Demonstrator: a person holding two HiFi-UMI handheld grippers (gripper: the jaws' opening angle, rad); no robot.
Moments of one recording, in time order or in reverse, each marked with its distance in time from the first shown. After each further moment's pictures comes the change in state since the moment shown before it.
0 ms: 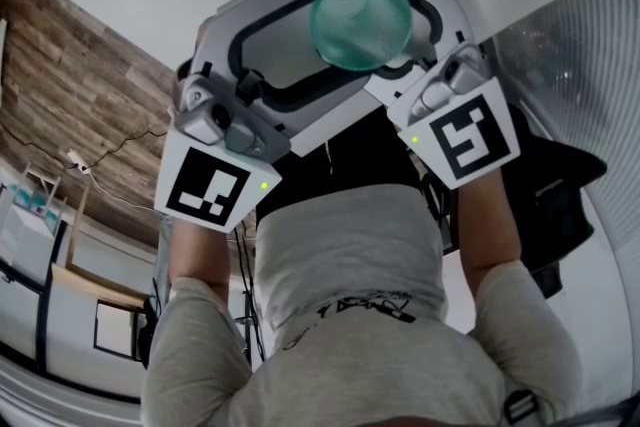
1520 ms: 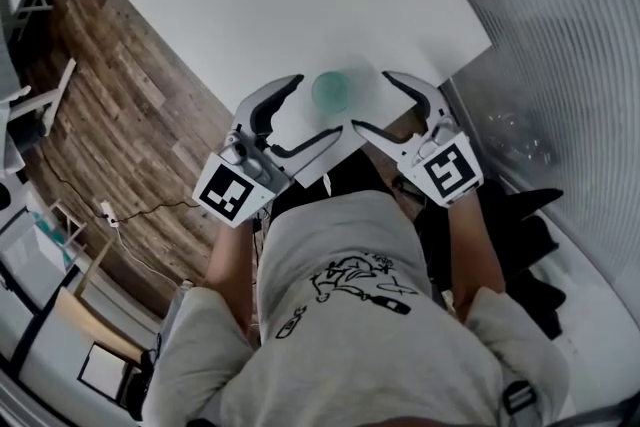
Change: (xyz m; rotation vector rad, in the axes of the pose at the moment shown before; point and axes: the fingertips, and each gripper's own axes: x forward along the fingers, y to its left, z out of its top) left arm -0.039 0.015 0.127 -0.260 -0.131 0.138; right arm -0.114 -0.018 0.088 -0.031 -0.052 -0.055
